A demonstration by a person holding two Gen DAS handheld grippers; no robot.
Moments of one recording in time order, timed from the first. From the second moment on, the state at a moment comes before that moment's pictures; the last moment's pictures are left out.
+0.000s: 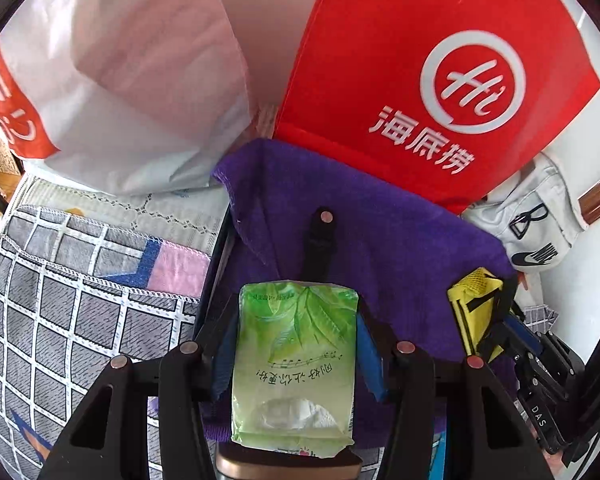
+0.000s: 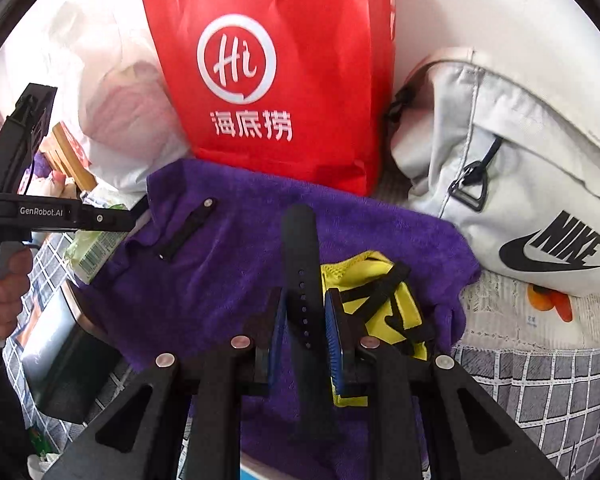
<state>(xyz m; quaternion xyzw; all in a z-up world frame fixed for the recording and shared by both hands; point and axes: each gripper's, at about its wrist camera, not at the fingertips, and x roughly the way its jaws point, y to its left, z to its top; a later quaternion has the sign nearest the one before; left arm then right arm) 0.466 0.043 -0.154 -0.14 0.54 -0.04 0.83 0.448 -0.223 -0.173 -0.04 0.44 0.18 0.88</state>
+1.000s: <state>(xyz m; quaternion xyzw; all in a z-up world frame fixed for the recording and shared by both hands) 0.439 0.033 -0.136 -0.12 0.54 -0.03 0.83 0.434 -0.226 -0.165 -0.04 0.47 0.14 0.87</state>
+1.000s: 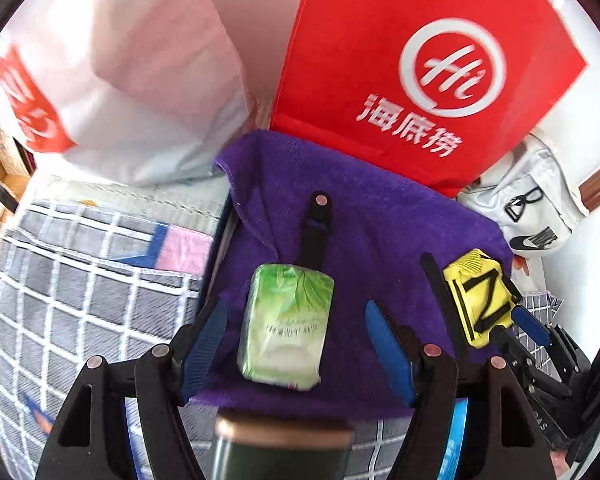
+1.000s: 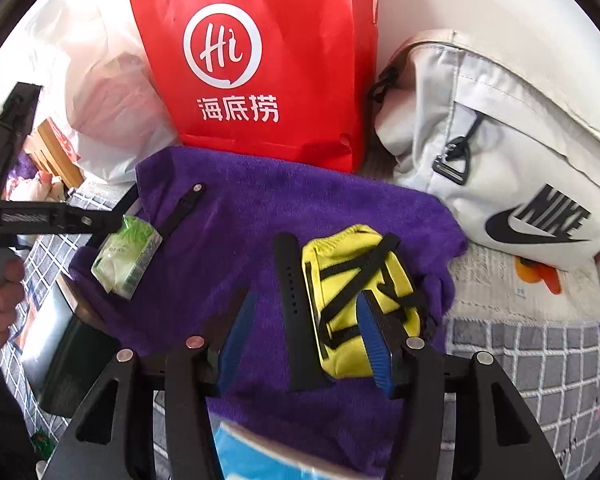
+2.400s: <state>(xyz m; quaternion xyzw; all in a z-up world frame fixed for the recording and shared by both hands) 0.150 0.097 -0.141 -0.12 0.49 -0.01 0.86 0.151 -0.169 -0.181 0.00 0.48 0.20 0.85</state>
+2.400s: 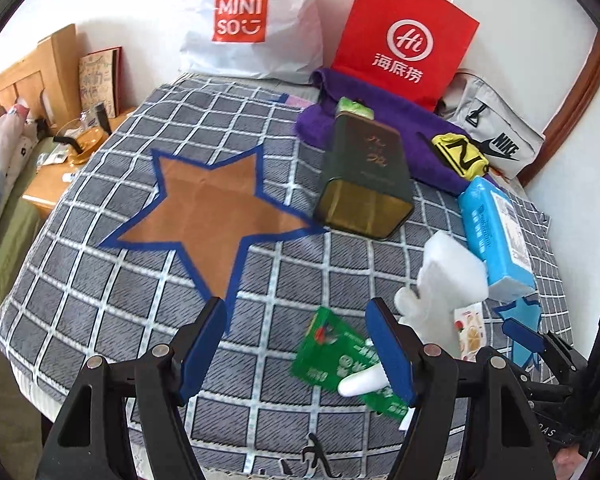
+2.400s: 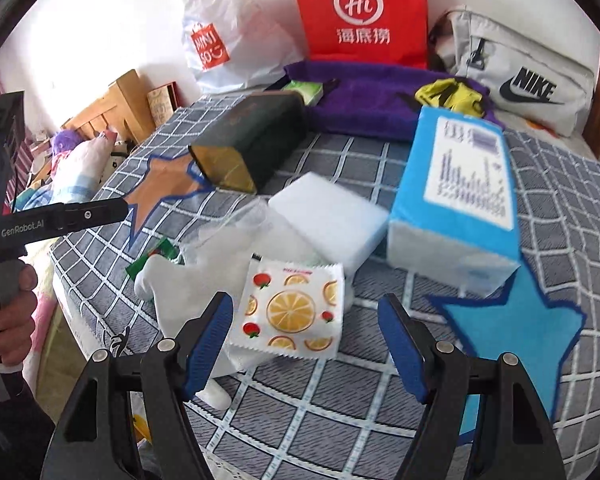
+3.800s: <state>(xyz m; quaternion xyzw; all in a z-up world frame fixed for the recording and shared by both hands) 0.151 0.041 -0.192 -0.15 0.54 -0.03 0.83 0.123 -0.227 -0.183 0.01 0.46 0.15 0.87</state>
